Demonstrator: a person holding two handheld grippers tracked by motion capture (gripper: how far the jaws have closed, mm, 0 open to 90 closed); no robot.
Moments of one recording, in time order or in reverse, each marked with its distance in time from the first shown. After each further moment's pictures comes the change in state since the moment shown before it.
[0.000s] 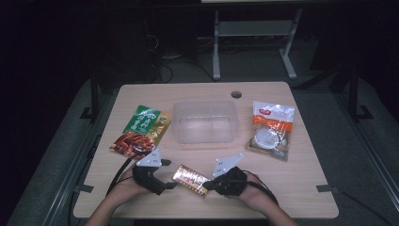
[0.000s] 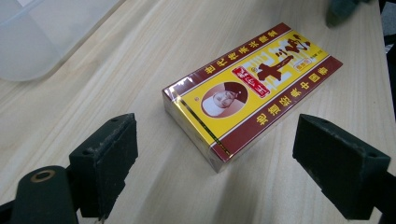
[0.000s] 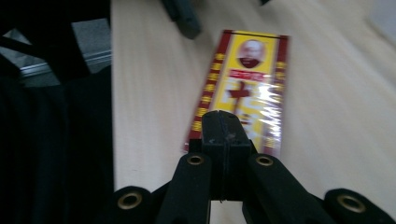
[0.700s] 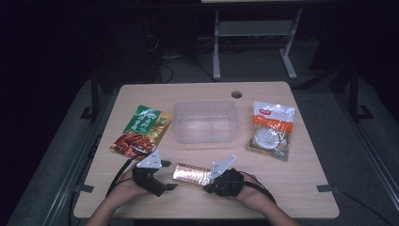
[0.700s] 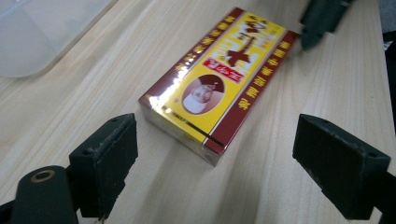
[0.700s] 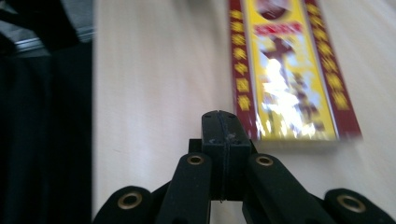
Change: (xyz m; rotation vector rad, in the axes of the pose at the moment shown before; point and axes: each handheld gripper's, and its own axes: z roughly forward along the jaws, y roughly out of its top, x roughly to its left) left arm -0.003 -0.001 0.000 0.002 -0.001 -0.001; right arm -0.012 -0.010 0.018 0.100 -0.004 -0.028
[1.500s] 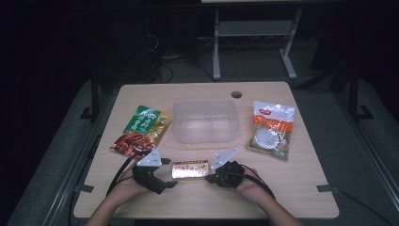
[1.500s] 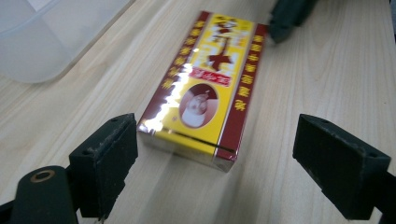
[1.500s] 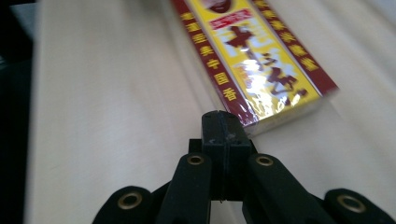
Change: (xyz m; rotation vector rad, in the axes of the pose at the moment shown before) left arm 0.004 0.003 0.001 -0.013 0.024 0.008; right arm -0.021 0.001 0.003 -0.022 -0.083 0.073
